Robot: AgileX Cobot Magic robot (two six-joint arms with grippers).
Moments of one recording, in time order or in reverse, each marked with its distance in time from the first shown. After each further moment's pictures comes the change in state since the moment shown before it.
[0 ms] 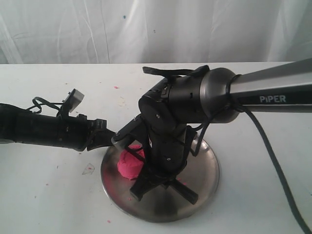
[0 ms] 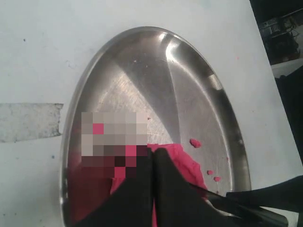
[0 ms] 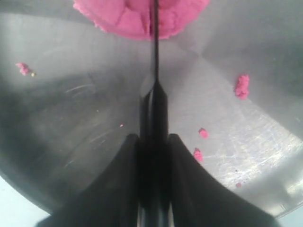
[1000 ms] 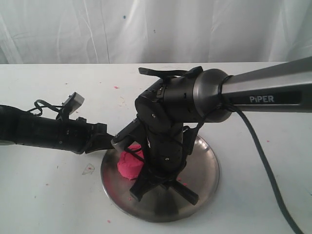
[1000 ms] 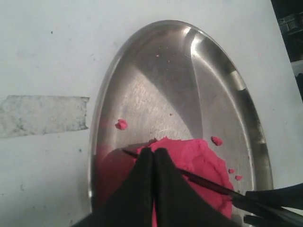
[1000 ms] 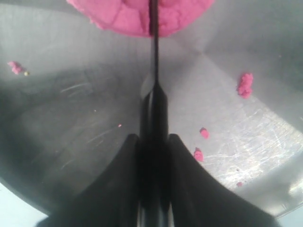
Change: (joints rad) left arm 0.000 0.012 0.000 0.003 -0.047 0.010; right arm 0.000 0.026 -0.030 0.000 0.040 0.002
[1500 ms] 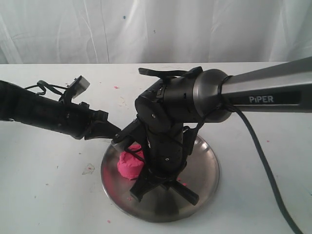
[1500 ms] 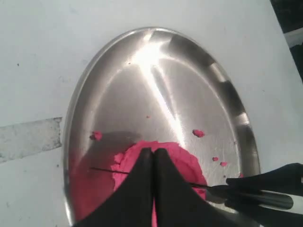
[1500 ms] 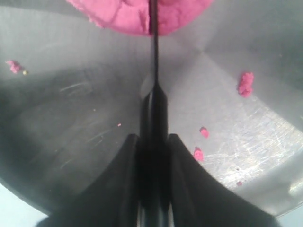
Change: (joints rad) left arm -0.002 -0.059 -0.128 0.279 0.013 -0.222; right arm 0.000 0.001 0.000 0.000 0.002 0.000
